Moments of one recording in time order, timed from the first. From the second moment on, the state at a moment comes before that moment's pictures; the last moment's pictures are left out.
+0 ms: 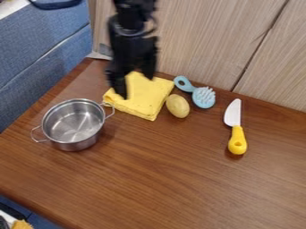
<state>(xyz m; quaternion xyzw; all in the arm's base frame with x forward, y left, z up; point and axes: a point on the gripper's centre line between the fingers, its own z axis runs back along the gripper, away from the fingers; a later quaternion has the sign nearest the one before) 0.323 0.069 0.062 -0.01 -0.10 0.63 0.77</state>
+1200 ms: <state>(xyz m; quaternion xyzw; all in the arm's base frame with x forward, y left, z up) 0.293 0.159 -0.010 0.12 -0.08 0.79 0.59</state>
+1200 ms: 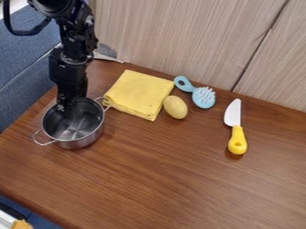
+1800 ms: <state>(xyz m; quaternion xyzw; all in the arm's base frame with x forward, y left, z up) 0.292 0.155 -0.008 0.12 -0.08 0.79 0.60</state>
